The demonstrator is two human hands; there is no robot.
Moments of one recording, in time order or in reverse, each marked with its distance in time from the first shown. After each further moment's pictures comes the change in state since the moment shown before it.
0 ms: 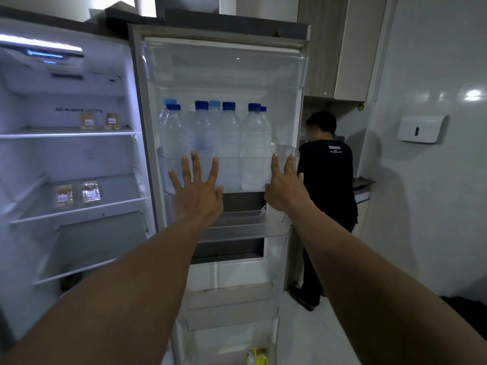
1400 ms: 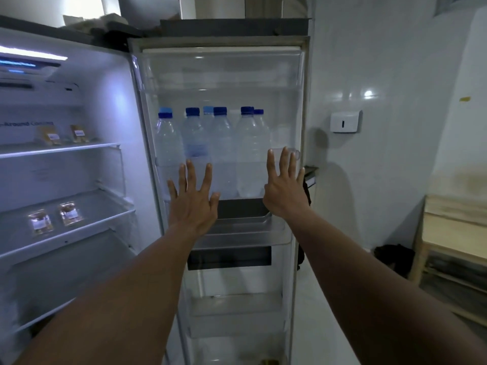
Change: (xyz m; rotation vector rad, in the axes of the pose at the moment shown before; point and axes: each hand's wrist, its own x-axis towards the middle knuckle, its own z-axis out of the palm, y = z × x) left_hand -0.042 -0.133 -0.045 -0.221 -0.033 0.281; right_hand -0.108 -0.142 0.009 -0.183 0.272 0.172
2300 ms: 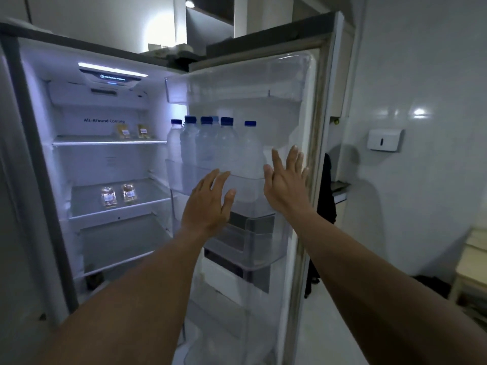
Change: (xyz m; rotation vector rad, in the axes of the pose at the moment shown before) left_hand -0.094 0.015 -0.102 -0.357 0.138 -0.059; right_hand -0.057 -0.057 -0.063 0.305 0.126 -0.114
